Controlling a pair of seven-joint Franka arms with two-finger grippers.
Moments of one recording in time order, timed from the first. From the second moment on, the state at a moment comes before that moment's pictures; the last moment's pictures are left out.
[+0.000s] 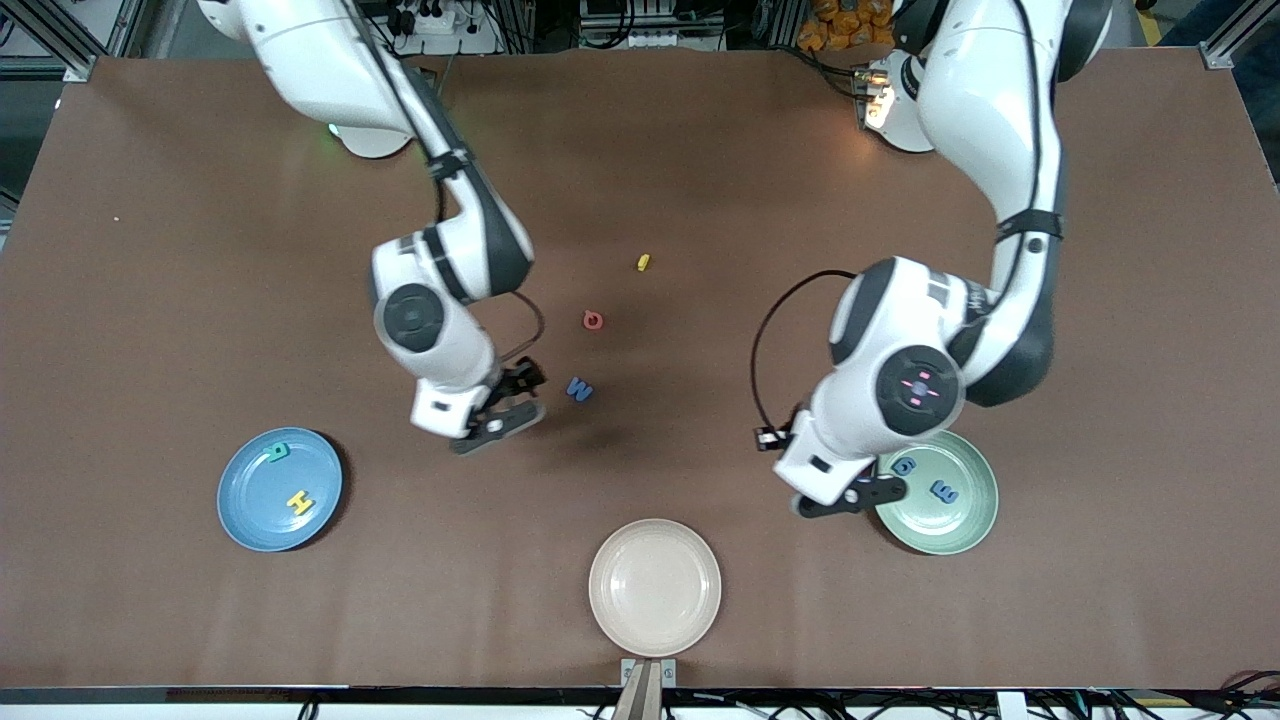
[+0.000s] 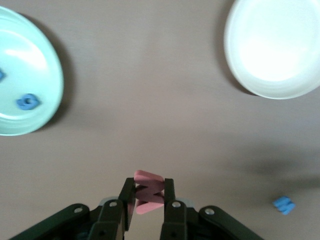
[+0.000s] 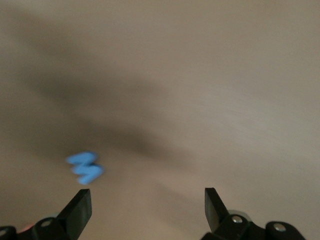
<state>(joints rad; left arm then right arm) -0.48 0.83 0.13 -0.94 -0.20 1.68 -0.53 0.72 0.61 -0.22 -1.67 0.21 2.29 -0.12</state>
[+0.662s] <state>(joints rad) -0.36 0.74 0.13 -1.18 -0.09 1.79 -0.39 0.86 0.80 -0.21 -1.58 0.21 2.35 -0.18</state>
